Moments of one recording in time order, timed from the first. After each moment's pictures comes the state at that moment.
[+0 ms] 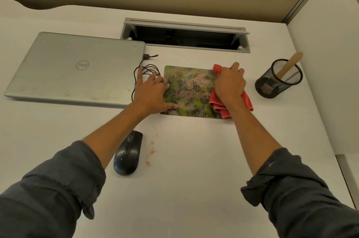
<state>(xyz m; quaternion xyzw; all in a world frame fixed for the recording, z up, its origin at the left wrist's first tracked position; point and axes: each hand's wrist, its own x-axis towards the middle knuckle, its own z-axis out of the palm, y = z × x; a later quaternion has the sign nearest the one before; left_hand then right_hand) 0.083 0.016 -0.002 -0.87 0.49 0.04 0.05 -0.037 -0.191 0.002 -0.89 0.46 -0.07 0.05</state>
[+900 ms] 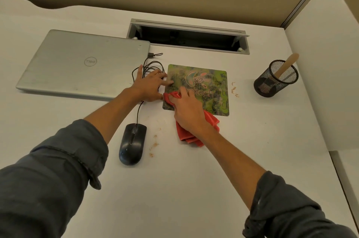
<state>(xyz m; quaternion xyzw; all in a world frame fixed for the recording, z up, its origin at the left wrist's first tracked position) 0.118 0.025 -0.009 -0.84 0.52 0.15 0.03 -0.051 -0.055 -0.003 -0.98 0.18 0.03 0.06</state>
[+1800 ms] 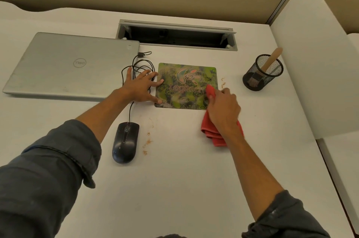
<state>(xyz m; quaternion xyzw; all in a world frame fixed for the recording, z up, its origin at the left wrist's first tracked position) 0.122 0.030 -0.022 -0.84 0.52 0.18 0.03 -0.125 -0.119 0.006 -0.88 0.45 -0.07 0.08</state>
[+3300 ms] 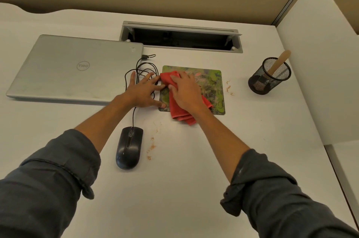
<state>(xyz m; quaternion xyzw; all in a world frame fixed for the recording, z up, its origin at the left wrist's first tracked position) 0.122 0.033 -0.024 -0.83 0.53 0.17 0.02 -0.014 -0.092 0.002 -0.95 0.25 -0.02 0.16</state>
